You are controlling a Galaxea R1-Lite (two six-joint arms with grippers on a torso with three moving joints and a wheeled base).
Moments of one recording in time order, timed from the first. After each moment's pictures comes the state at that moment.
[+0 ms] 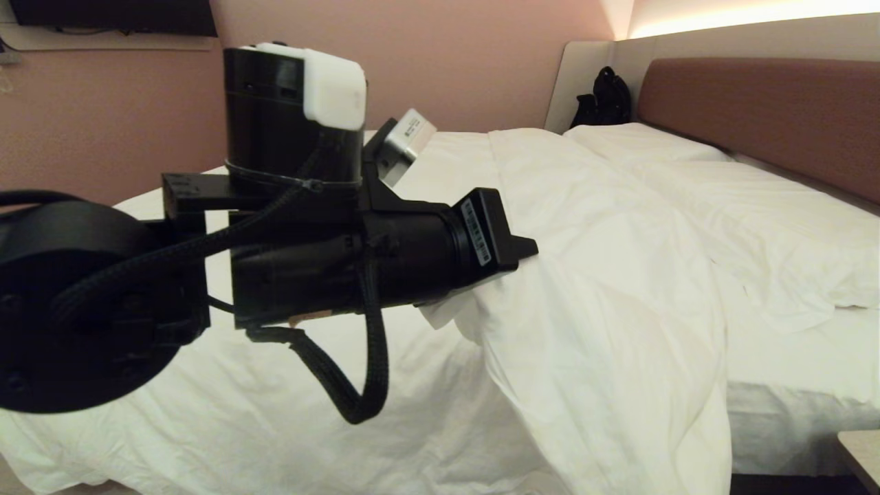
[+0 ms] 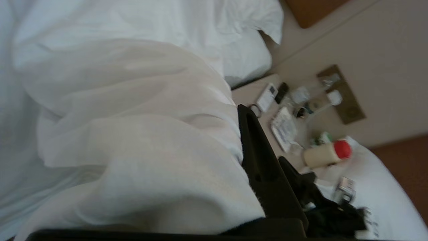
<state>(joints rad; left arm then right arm) -0.84 1.65 -1.25 -0.22 -0.22 -0.72 -0.01 0.00 0.00 -0.01 0.00 -0.04</state>
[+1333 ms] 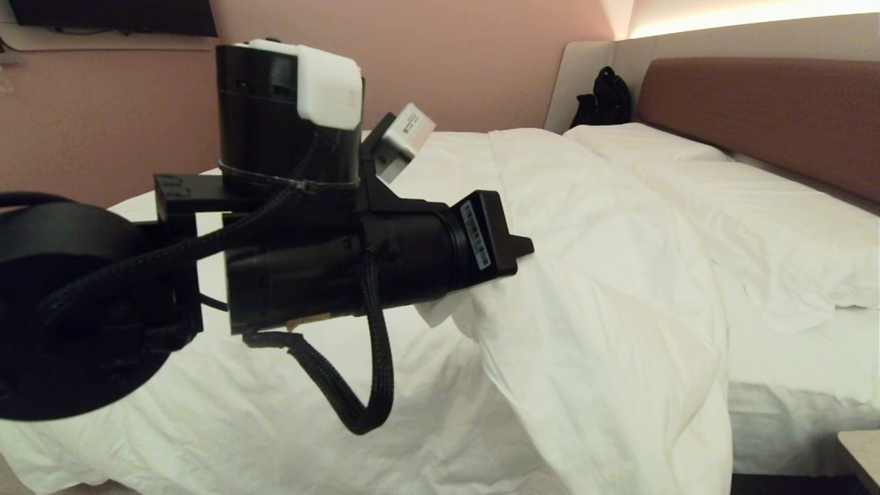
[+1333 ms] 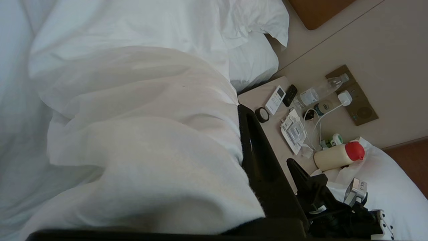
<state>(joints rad) -0.85 1.64 -1.24 -0.22 -0.18 -0.67 -0.01 0.00 0.00 -0.01 0.00 -0.04</state>
